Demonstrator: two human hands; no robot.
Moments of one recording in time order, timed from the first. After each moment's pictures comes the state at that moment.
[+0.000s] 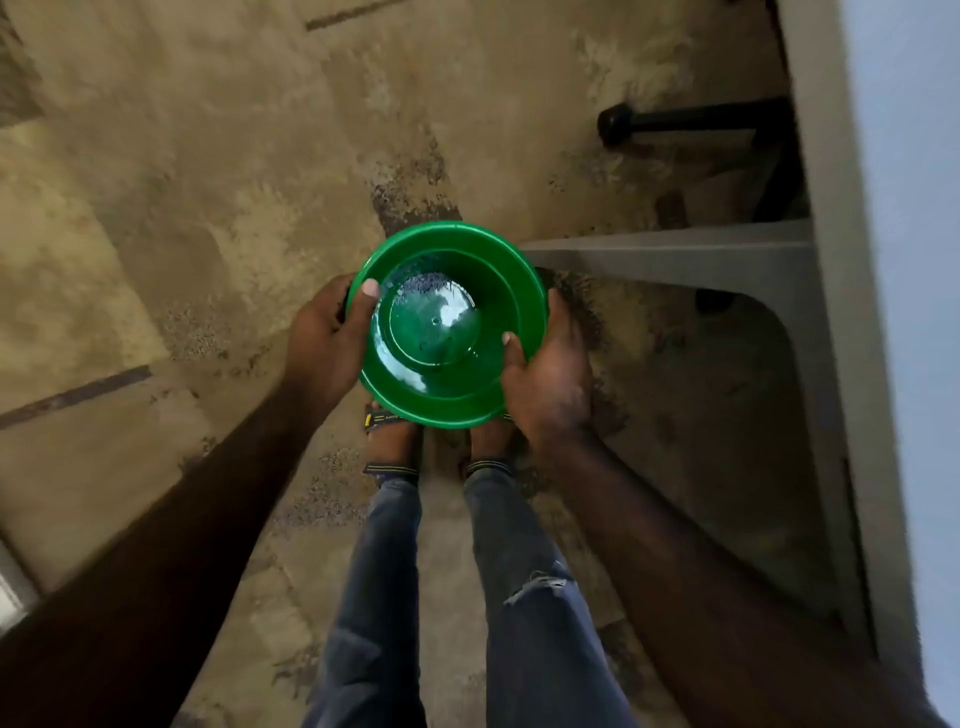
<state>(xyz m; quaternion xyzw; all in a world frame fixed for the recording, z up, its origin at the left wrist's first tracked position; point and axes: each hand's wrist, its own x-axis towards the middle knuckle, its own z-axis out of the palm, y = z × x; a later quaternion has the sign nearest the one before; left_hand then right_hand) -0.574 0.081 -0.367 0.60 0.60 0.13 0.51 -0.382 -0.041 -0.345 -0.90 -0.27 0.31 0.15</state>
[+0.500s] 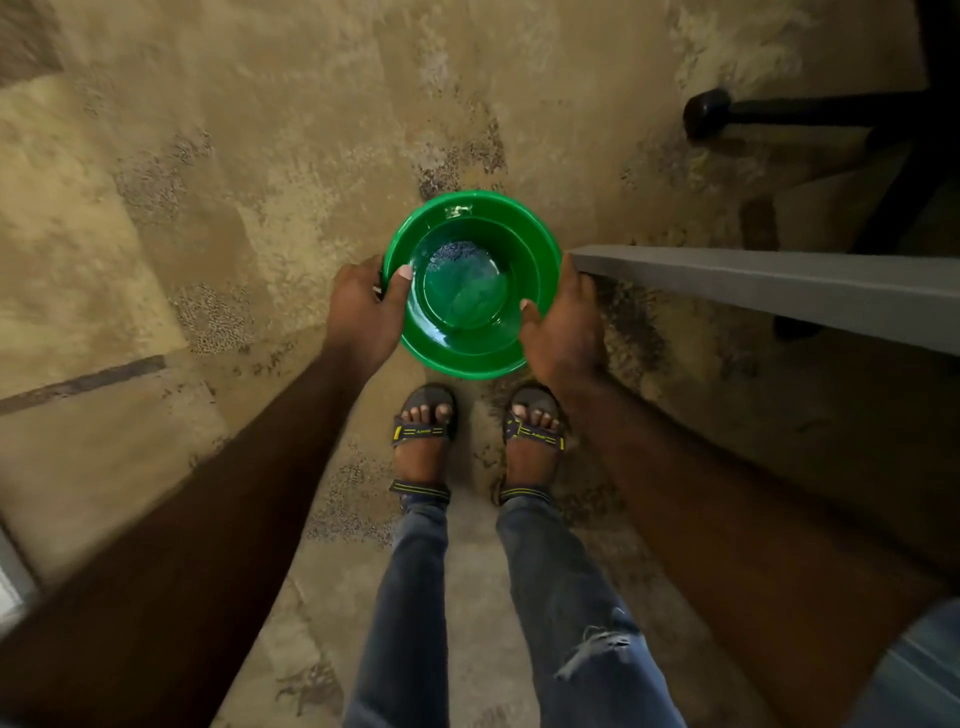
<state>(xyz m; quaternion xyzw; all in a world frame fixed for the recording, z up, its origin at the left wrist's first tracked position) -0.594 0.131 -0.504 0.62 0.63 0.10 0.47 -0.387 0.032 -0.491 -0.88 -0.33 0.33 0.09</state>
